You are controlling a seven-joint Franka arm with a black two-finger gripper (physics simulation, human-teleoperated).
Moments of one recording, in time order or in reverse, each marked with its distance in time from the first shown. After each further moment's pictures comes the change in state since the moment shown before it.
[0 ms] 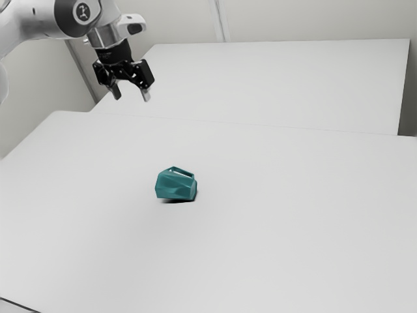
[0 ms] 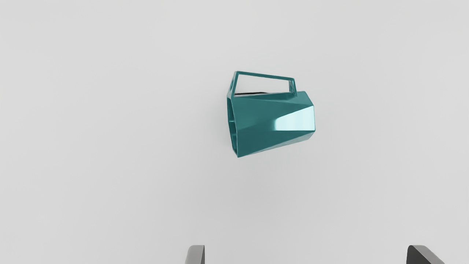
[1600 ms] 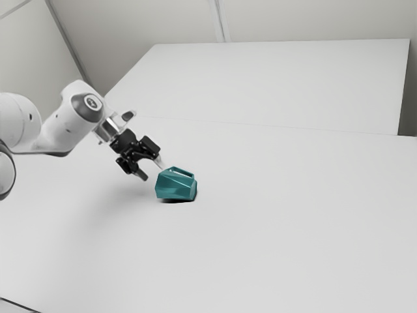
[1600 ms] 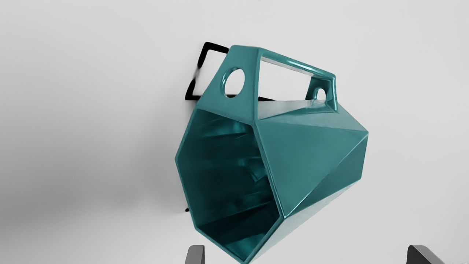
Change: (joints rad) arm 0.028 0.183 0.252 -0.455 -0.629 0.347 0.441
